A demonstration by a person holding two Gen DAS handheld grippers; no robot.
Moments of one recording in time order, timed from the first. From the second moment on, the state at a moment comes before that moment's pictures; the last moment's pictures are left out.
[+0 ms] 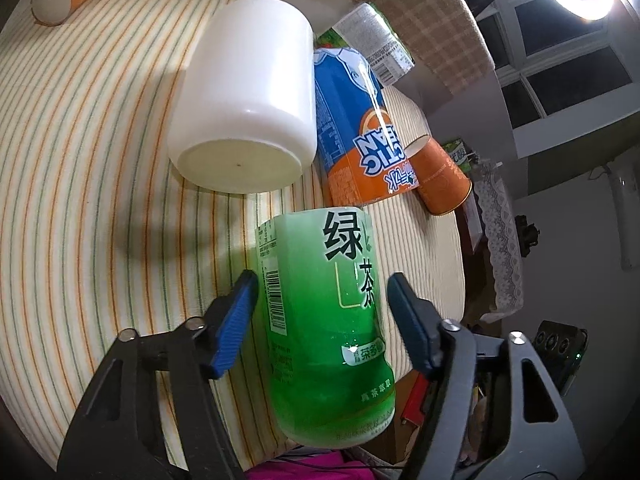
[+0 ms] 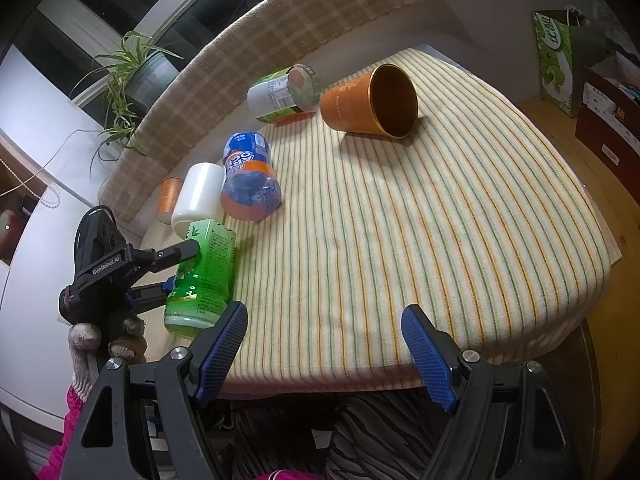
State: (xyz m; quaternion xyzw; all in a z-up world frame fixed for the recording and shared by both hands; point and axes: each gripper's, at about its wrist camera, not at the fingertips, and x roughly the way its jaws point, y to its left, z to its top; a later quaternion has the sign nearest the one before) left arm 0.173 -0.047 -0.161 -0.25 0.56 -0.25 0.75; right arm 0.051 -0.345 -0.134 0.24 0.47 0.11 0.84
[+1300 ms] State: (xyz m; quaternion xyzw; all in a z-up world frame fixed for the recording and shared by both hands) left arm 0.109 -0.075 -0.091 -0.01 0.37 -0.20 0.91; right arm 0.051 -0.336 -0.133 0.24 0.48 0.11 0.84
